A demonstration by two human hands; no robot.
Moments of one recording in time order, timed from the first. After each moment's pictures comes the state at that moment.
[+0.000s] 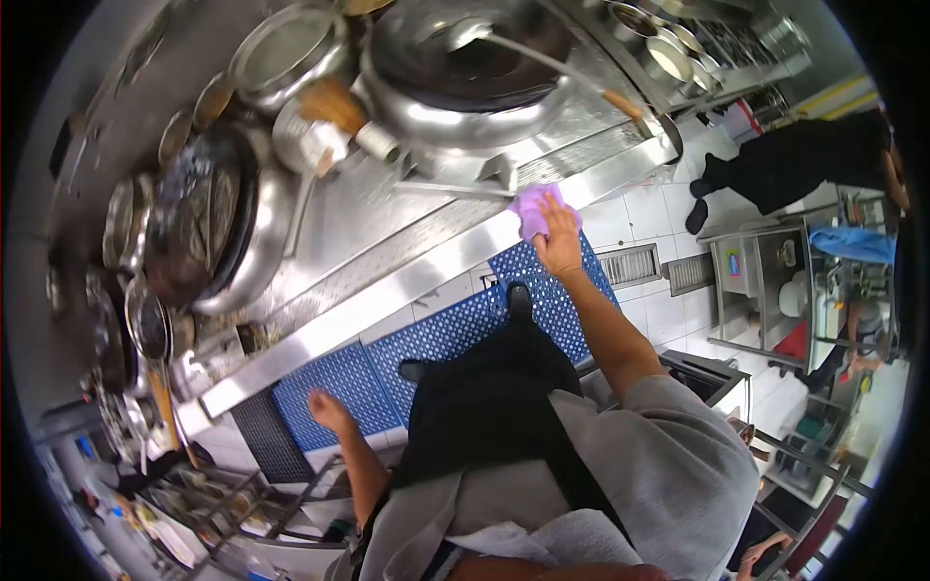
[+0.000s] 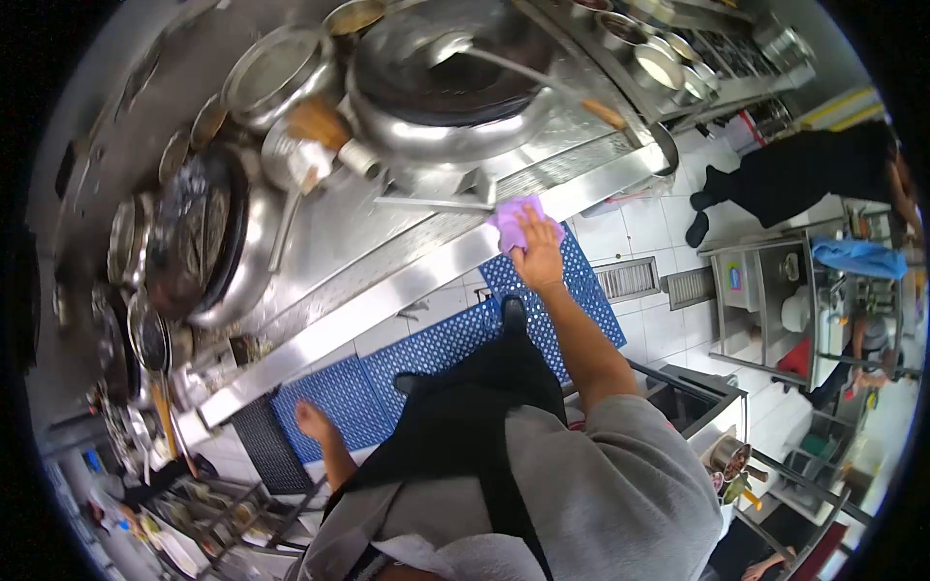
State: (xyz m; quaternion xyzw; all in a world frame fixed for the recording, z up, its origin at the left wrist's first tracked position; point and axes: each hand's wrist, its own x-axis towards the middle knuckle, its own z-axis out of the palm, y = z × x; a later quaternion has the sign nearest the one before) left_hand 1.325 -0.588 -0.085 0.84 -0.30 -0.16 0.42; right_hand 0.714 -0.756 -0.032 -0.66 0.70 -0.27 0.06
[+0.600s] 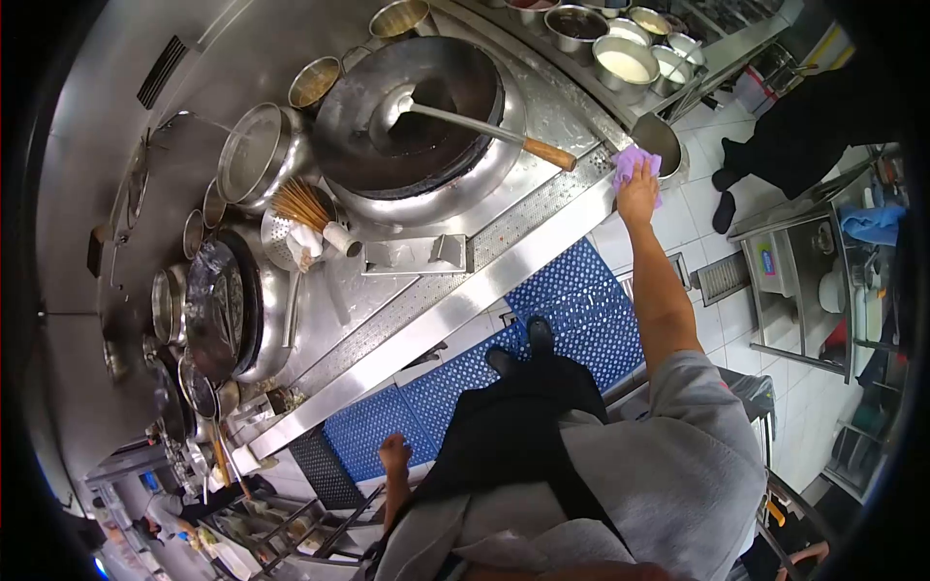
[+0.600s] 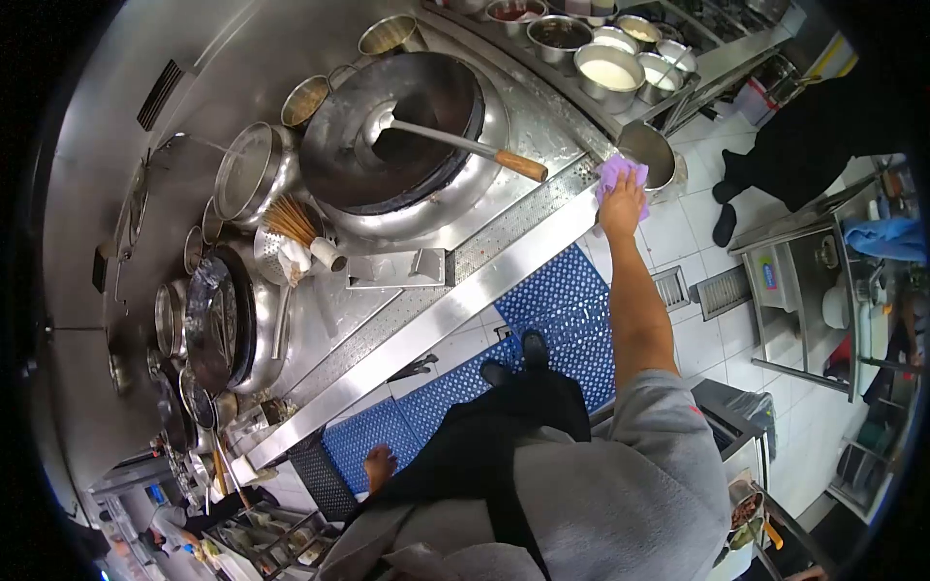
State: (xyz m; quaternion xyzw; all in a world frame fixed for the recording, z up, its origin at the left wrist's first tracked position) left_hand 1.190 -0.561 -0.085 0.82 -0.19 -0.47 0.25; right_hand 0.378 -0.857 -0.072 -0.40 0.89 -0.21 -0.04
